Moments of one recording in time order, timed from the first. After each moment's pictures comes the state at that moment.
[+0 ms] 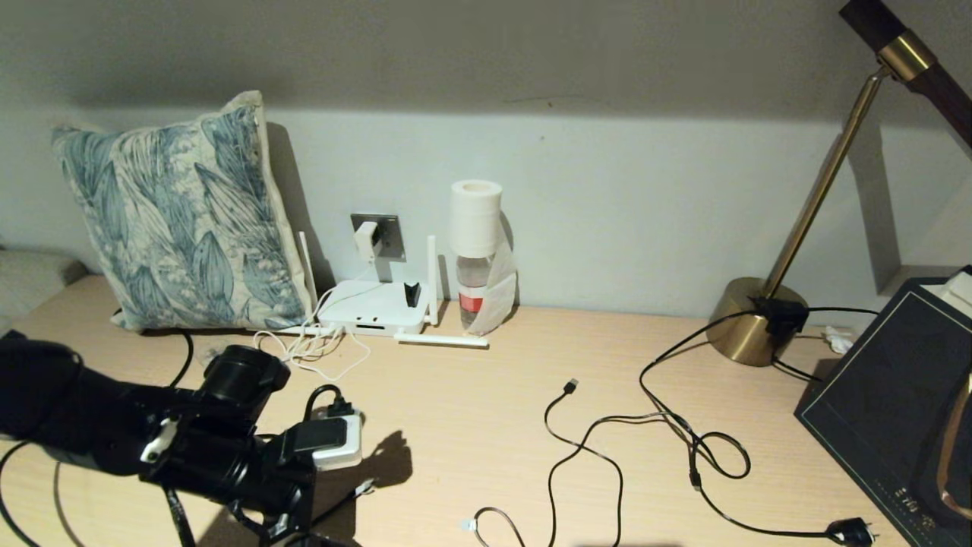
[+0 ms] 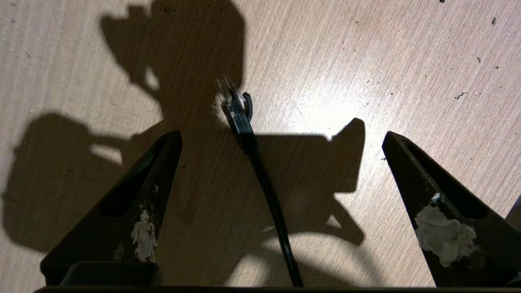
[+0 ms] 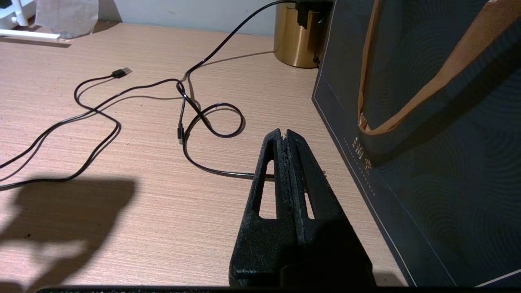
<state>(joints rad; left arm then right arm) -0.17 1.84 -0.72 0.05 -0.39 1.11 0.00 0.00 -0.01 0.02 -0.01 -0.02</state>
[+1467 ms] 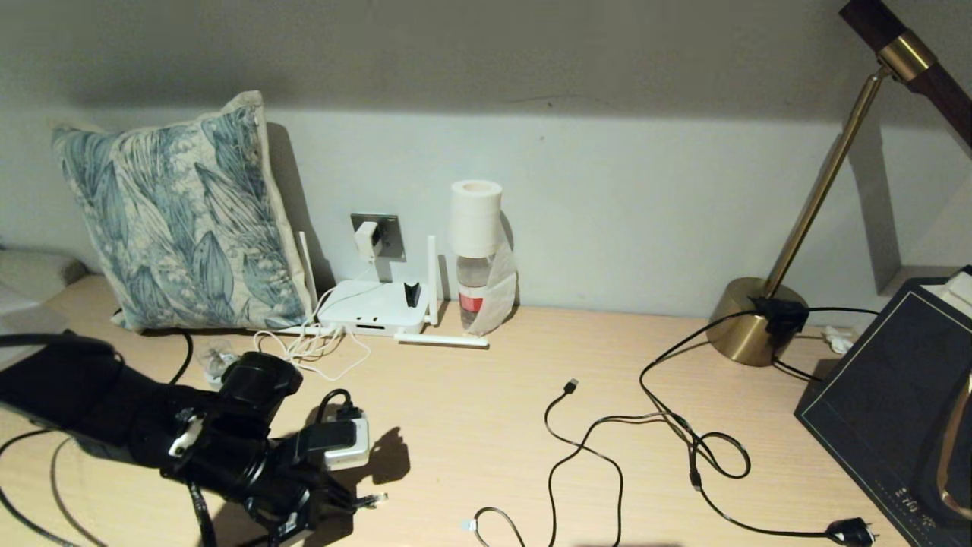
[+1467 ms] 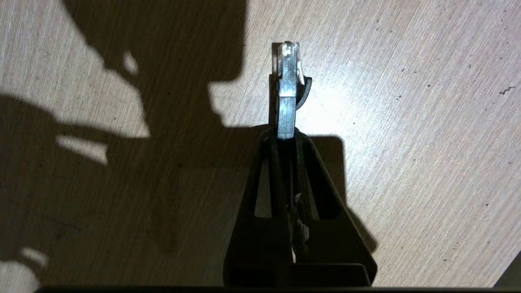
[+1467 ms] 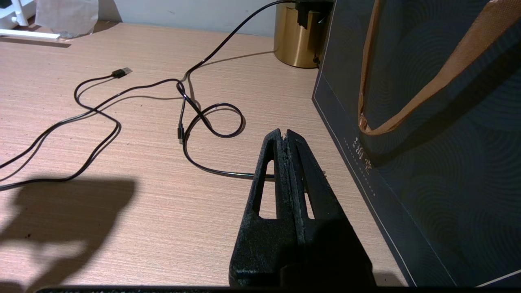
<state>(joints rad) -0.17 1.92 -0.75 0.04 -0.36 1.08 0.00 0.00 -0.01 0.02 -0.01 -0.02</state>
